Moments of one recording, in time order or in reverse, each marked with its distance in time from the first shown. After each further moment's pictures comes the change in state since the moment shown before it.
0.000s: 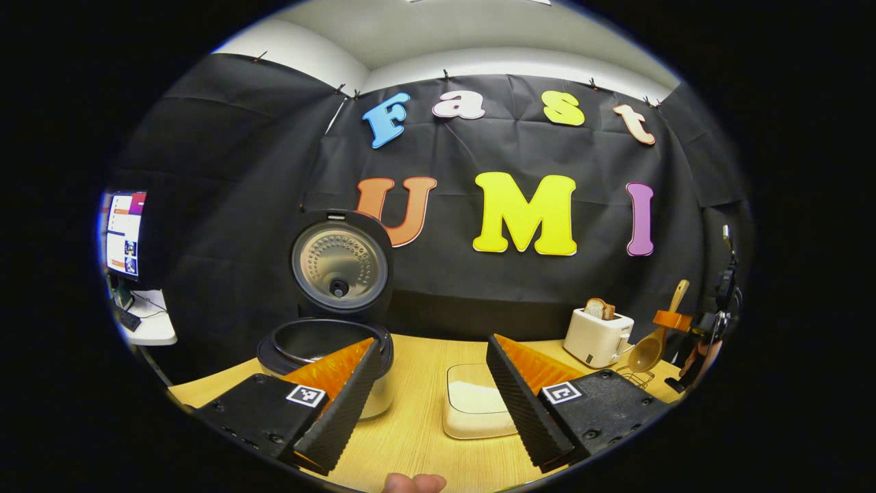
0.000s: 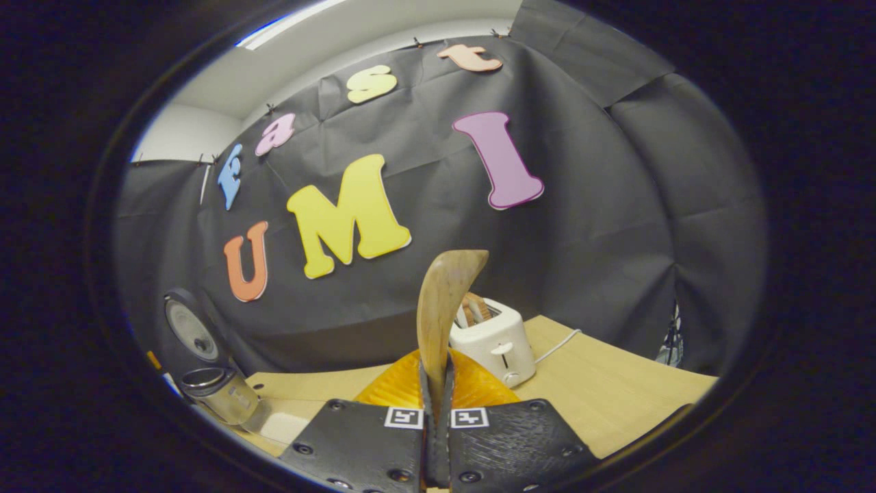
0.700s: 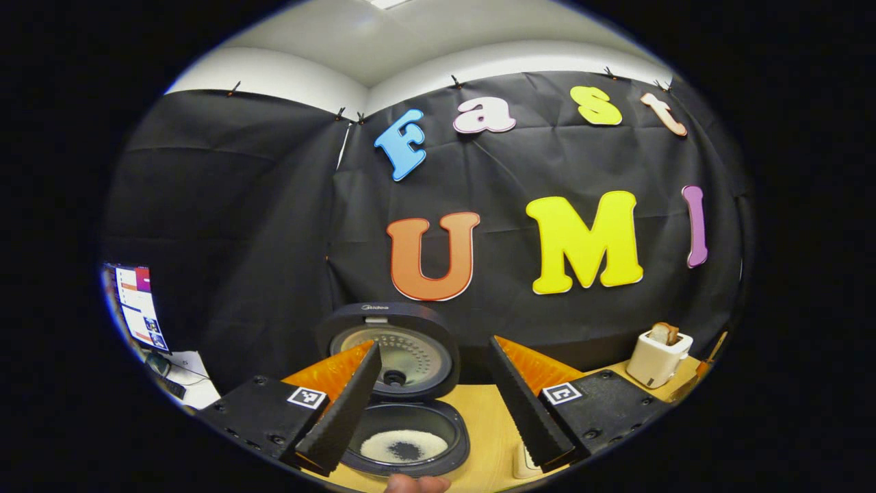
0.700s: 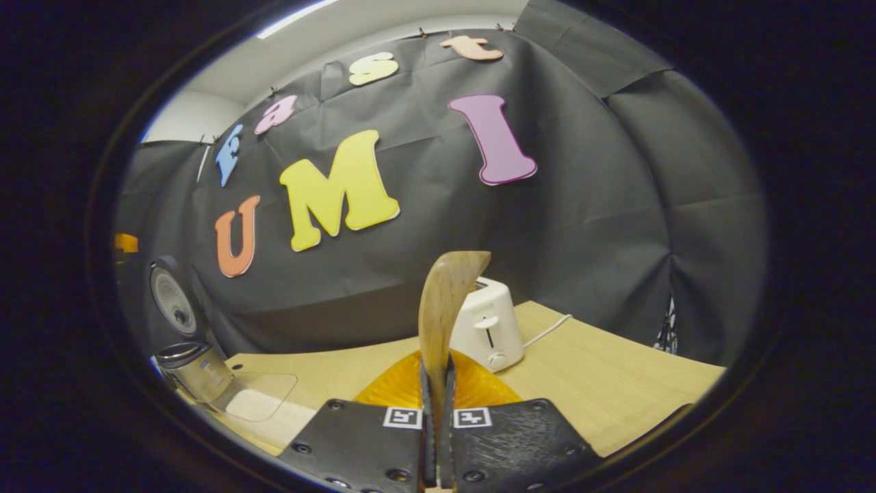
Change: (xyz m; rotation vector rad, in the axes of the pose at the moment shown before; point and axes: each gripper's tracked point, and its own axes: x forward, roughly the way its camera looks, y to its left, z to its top) left arm 0.114 0.099 0.128 0.158 -0.019 0.183; right arm 0.008 -0.025 -0.045 -0.055 0.034 -0.031
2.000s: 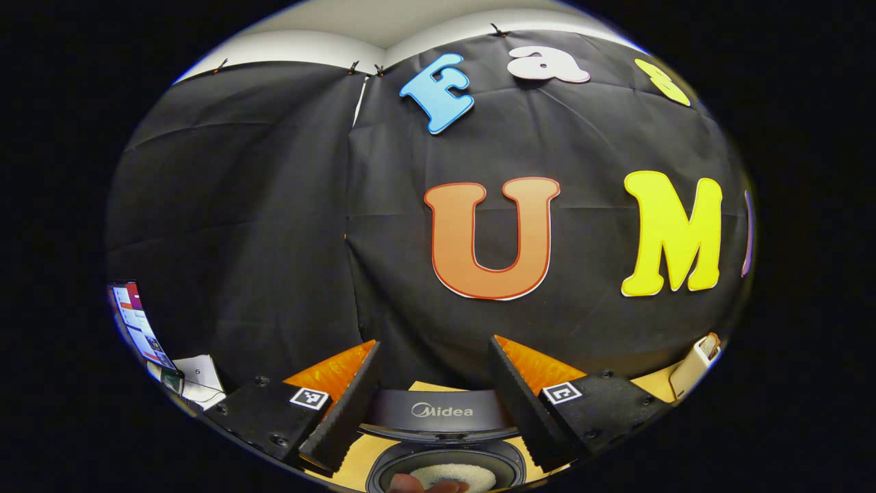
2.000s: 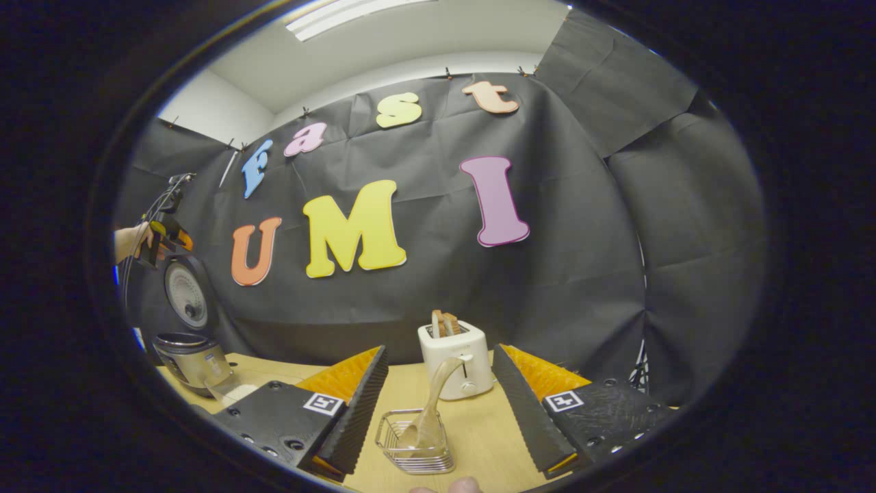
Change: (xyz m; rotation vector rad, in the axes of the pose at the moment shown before) left arm 0.171 0.078 0.004 -0.028 0.185 0.087; right arm -0.089 -0.018 0.057 -0.112 -0.208 0.004
